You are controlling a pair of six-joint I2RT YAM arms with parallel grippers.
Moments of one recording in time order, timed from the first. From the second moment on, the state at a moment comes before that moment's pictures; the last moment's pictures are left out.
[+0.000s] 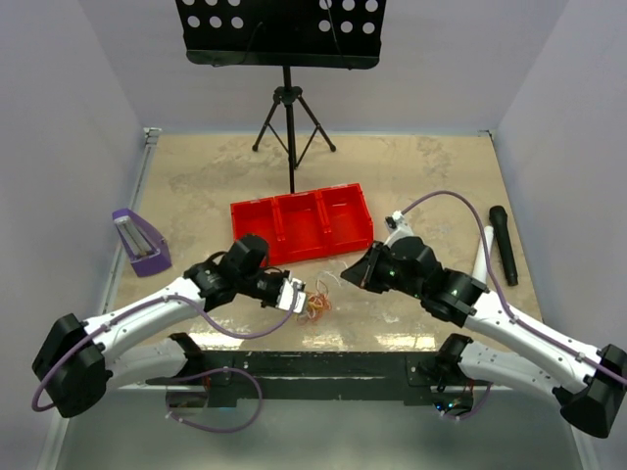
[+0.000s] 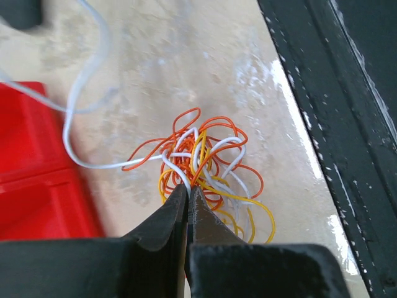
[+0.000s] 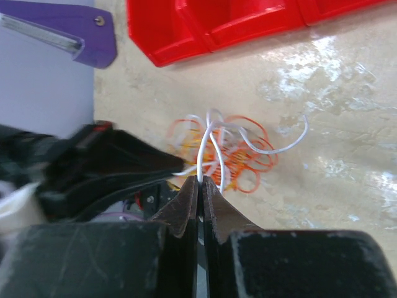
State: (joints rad) left arm -0.77 1.08 0.59 -0.29 0.70 0.91; right arm 0.86 0.85 0.70 -0.37 0.04 1.00
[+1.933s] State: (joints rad) left arm -0.77 1.02 0.78 -0.43 0.63 0.48; right arm 1.12 1.08 0.65 -0.01 0.10 0.82
